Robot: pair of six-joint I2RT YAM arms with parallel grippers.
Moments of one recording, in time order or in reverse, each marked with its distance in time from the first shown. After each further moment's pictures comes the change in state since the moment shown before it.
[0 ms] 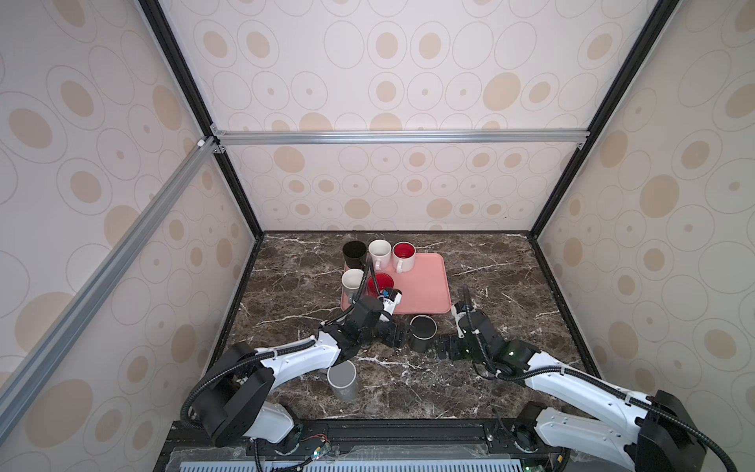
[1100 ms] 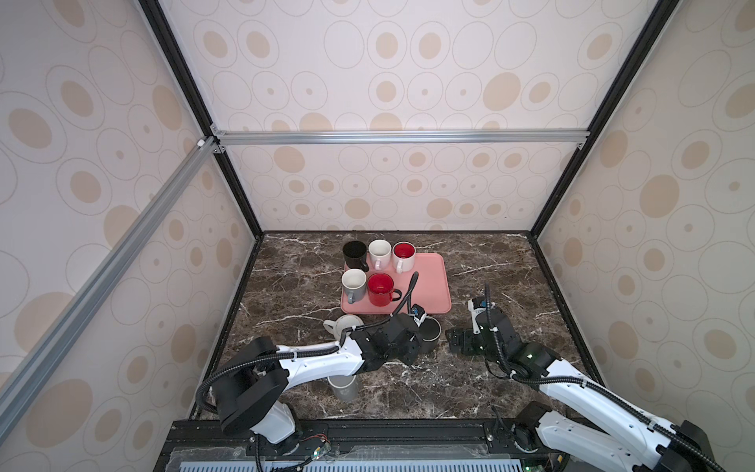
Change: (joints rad) left arm -0.250 0.093 0.145 -0.246 -0.362 0.101; right arm -0.101 -0.125 0.001 -0.081 0.008 -0.019
